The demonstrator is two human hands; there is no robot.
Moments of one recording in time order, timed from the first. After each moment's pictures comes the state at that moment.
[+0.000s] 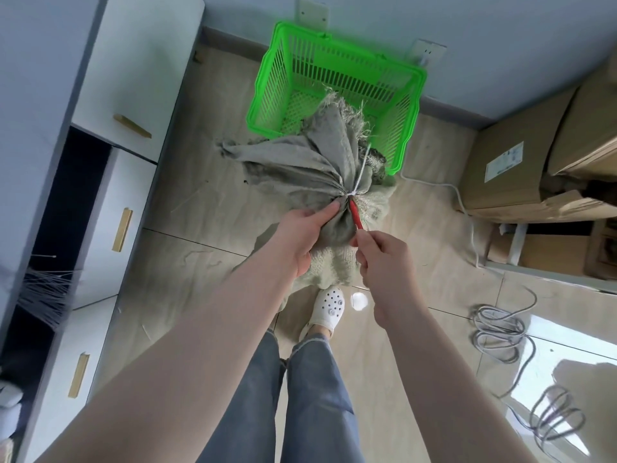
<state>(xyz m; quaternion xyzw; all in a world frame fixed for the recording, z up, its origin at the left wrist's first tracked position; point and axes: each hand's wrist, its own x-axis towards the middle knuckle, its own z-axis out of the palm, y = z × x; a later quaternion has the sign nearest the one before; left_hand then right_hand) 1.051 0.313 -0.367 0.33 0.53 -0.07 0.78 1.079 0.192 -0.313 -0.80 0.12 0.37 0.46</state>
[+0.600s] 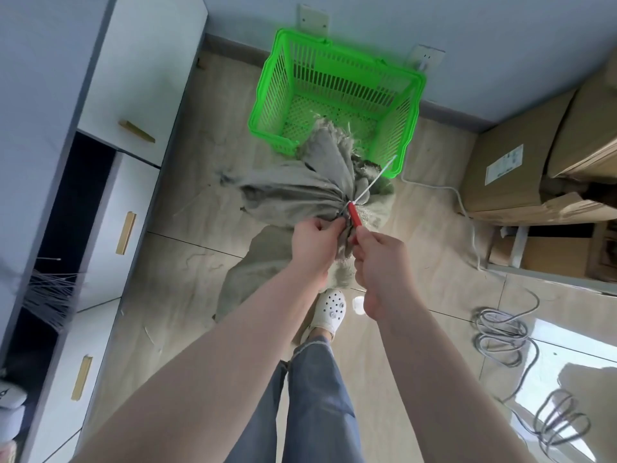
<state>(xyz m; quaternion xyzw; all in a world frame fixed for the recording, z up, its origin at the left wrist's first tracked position) 1.053 0.284 -0.359 0.46 0.57 -0.03 0.68 1.080 0.203 -0.314 -0.75 0.22 0.39 0.49</state>
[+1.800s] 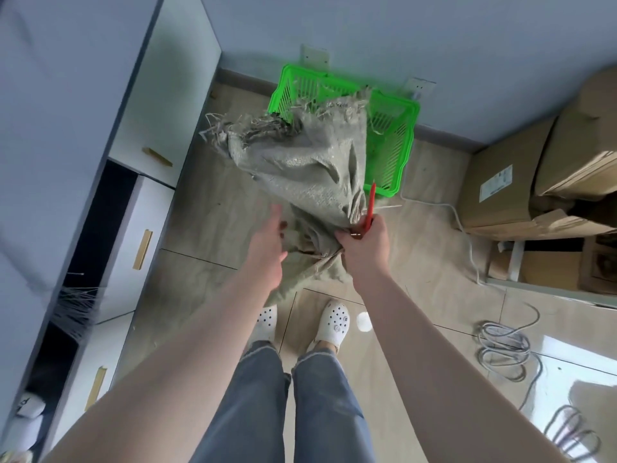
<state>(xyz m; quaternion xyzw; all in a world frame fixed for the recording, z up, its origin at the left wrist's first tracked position) 1.025 0.349 -0.315 0.41 0.61 -0.04 0.68 1.101 0.234 -0.330 -0.85 0.08 0.29 0.44</state>
